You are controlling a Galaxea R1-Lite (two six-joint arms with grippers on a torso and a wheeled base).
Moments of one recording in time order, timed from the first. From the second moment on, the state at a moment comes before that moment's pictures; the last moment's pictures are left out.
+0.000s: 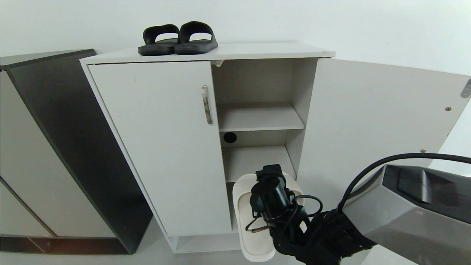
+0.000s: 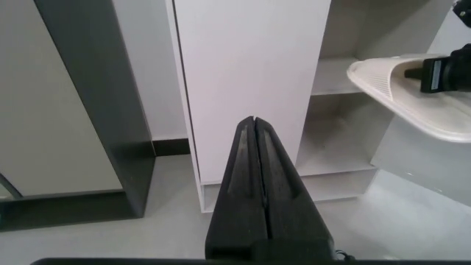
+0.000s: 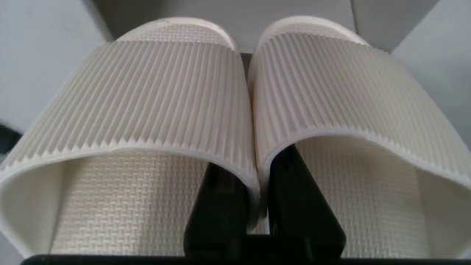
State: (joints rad) left arm 0.00 0.00 0.00 0.00 -0.02 0.00; right arm 0.89 2.24 -1.09 -0.70 -0.72 0.33
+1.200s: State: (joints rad) left arm 0.00 0.00 0.00 0.00 -0.02 0.00; right arm 0.90 2.35 -1.05 -1.10 -0.74 0.15
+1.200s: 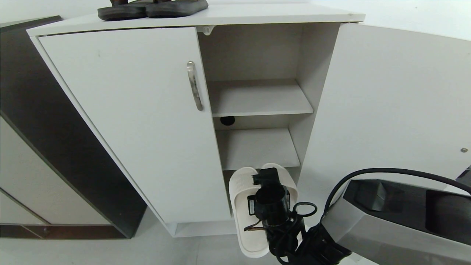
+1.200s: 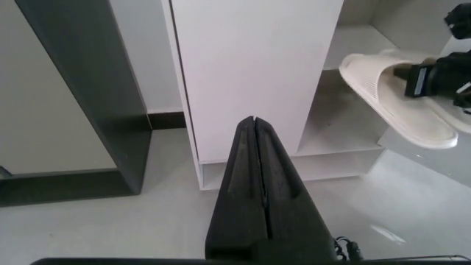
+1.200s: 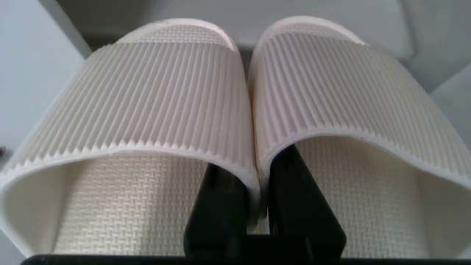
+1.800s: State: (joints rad) left arm 0.00 0.00 0.00 0.00 -0.02 0.00; right arm 0.88 2.41 -1.02 -1.23 -0.76 0.09
